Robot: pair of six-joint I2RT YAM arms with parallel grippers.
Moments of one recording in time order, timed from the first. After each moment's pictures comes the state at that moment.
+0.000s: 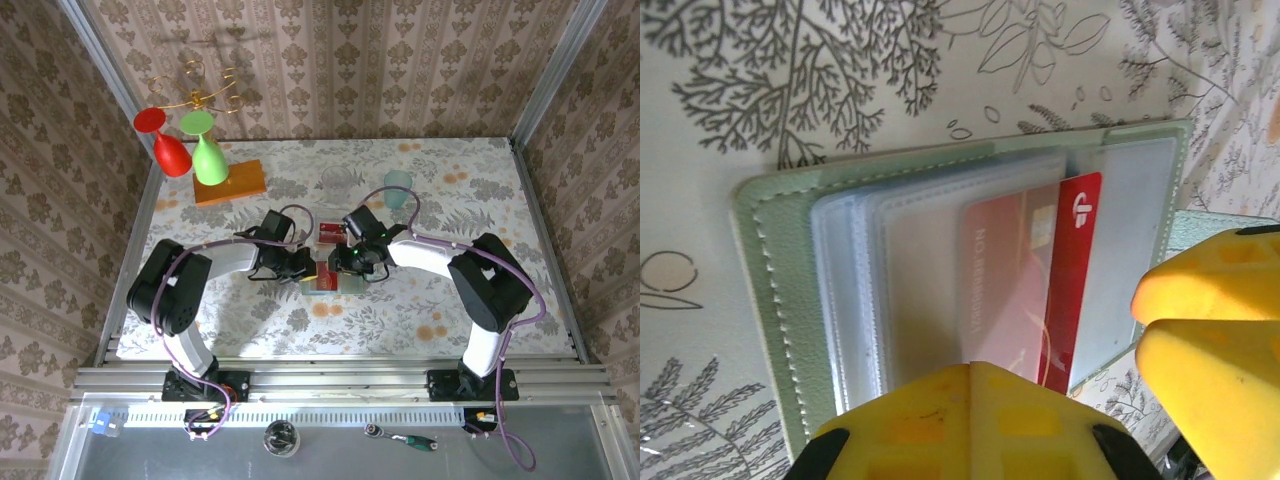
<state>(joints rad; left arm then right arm) -0.56 1.73 0.88 -0.26 0.58 -0.67 0.62 1.79 1.06 -0.32 -0.32 0.71</state>
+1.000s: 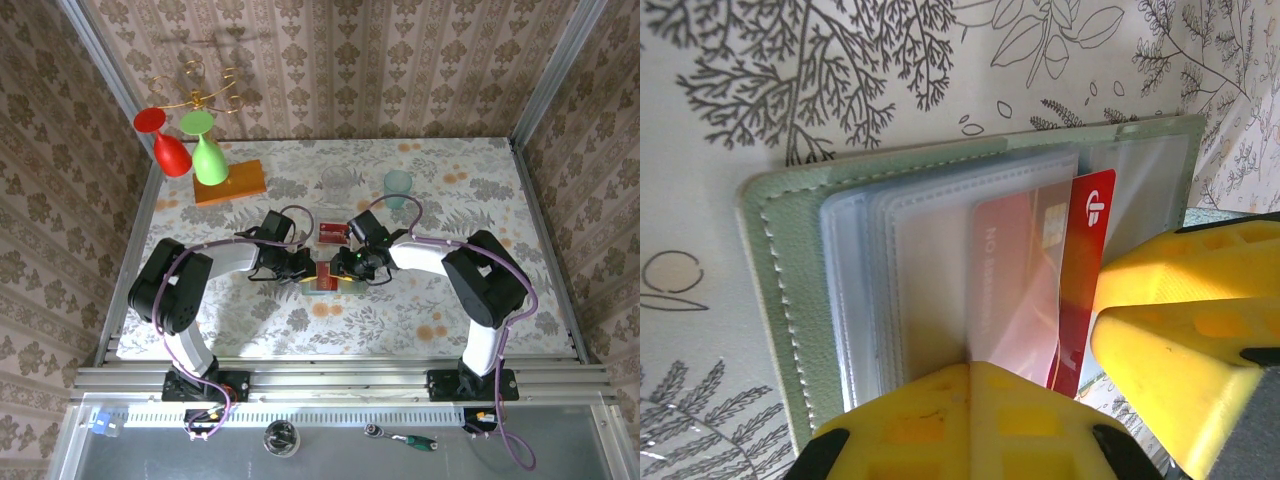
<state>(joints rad) -0.56 1.73 0.88 -0.26 0.58 -0.66 0.59 1.83 1.01 -0.24 -0.41 0.76</state>
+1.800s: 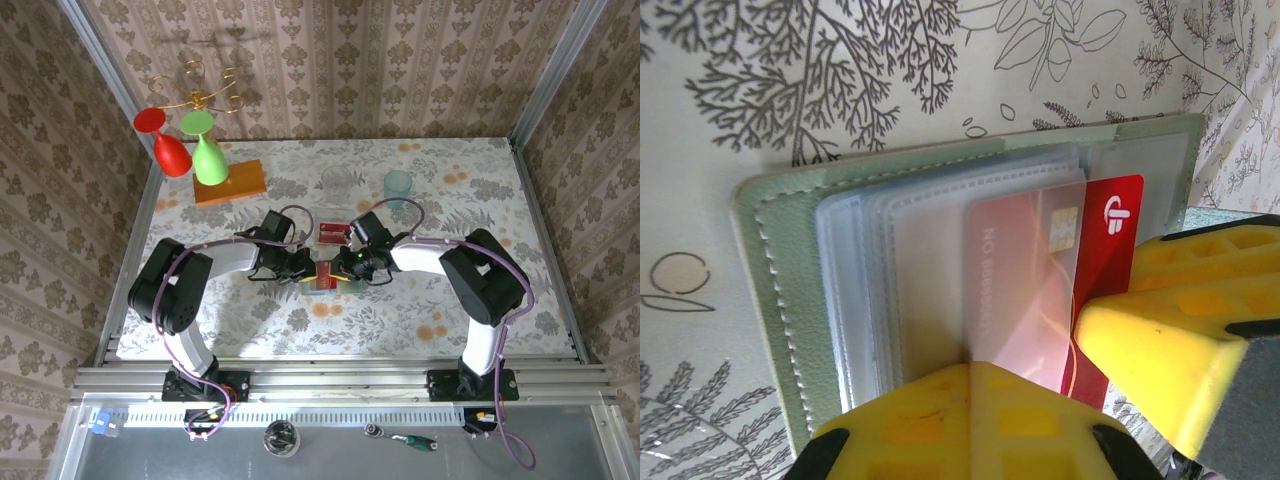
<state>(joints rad) -0.56 1.73 0.88 -0.26 0.58 -0.66 0.57 1.84 0.96 -0.12 -0.48 0.81</state>
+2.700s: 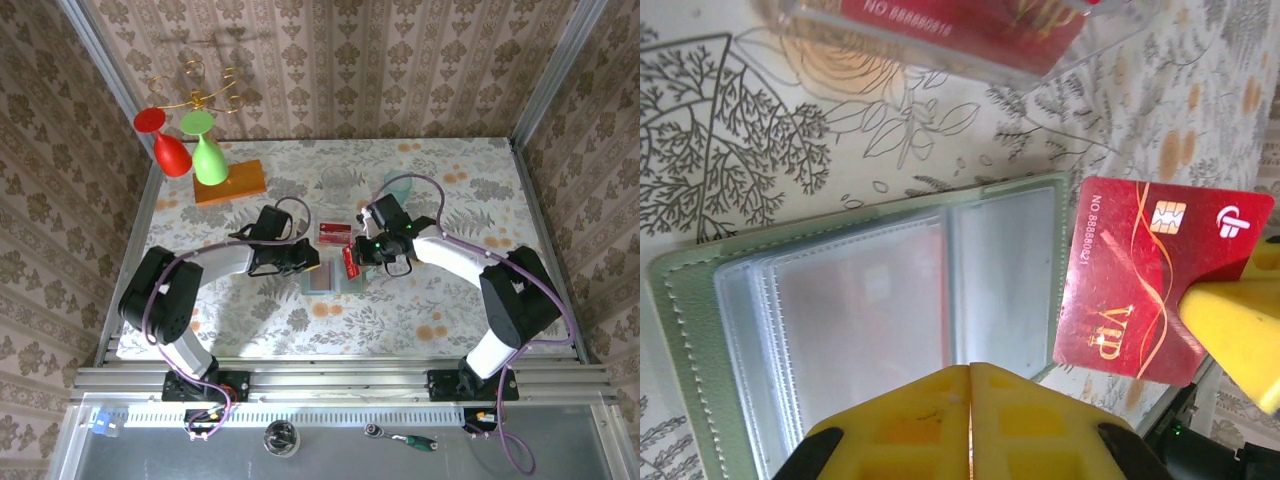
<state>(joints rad) -0.55 1.65 0.86 -0.14 0.59 -0.73 0.51 1.63 1.06 -0.47 -0.31 0.39</state>
